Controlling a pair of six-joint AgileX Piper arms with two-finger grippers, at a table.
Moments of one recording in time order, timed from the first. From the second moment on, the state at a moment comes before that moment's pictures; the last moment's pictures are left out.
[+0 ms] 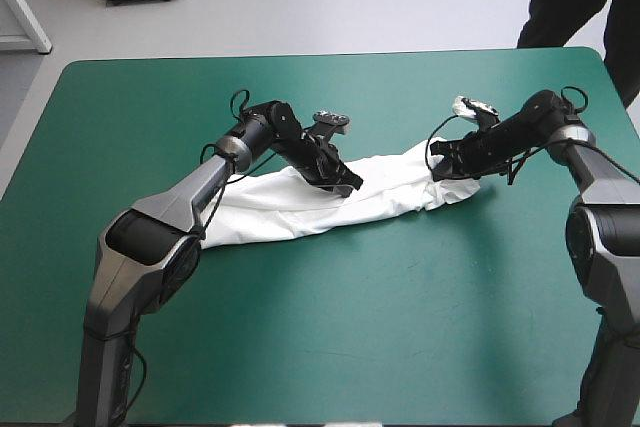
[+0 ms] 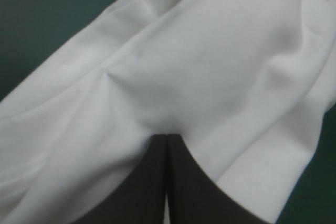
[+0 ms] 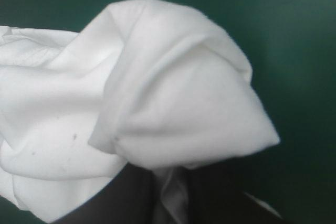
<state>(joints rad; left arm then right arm) -0.47 2.23 -1.91 -0.57 1.06 0.41 -0.03 2.08 -1.61 0.67 1.08 -0.44</state>
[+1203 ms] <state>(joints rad) -0.47 2.23 -1.92 -0.56 1.15 0.36 -0.03 1.84 -1.89 0.69 1.25 -0.40</state>
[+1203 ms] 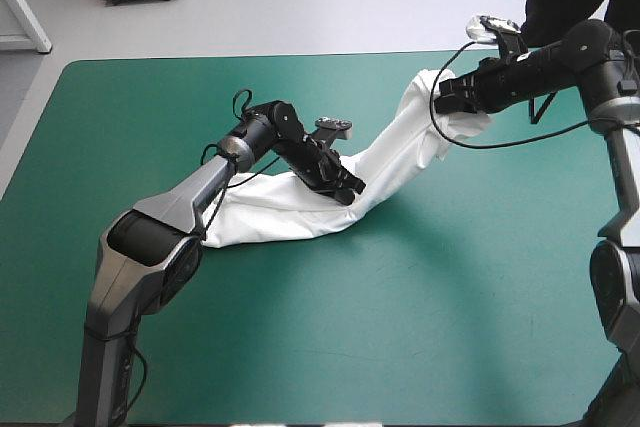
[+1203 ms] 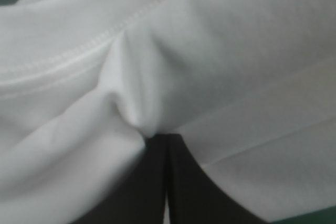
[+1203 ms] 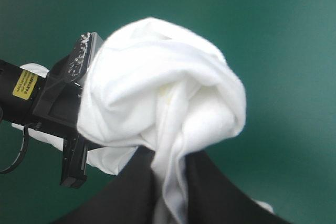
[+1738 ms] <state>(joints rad) -0.47 2.25 -2.21 -0.47 1.23 0.34 -0.03 1.83 -1.90 0.65 1.24 -0.39</state>
